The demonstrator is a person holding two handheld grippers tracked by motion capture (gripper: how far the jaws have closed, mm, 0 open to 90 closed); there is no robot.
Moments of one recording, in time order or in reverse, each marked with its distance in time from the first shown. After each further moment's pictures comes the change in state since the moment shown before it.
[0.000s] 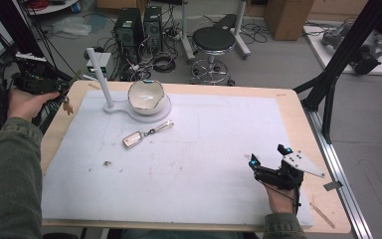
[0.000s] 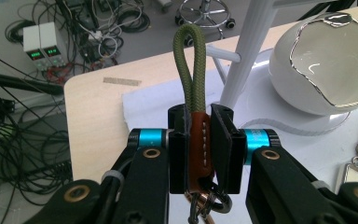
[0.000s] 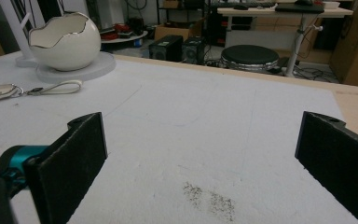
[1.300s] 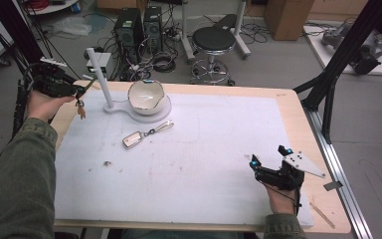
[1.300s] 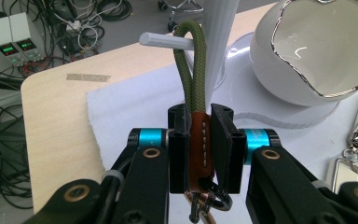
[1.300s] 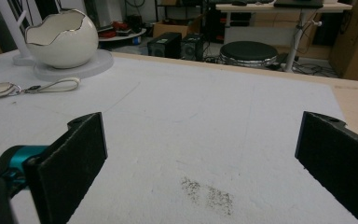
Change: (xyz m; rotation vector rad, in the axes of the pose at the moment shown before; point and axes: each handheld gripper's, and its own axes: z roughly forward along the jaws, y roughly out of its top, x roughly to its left) left arm -0.026 0.000 0.036 0.063 -0.044 0.047; right arm -0.002 -0.002 -0.001 0.008 -0.009 0.007
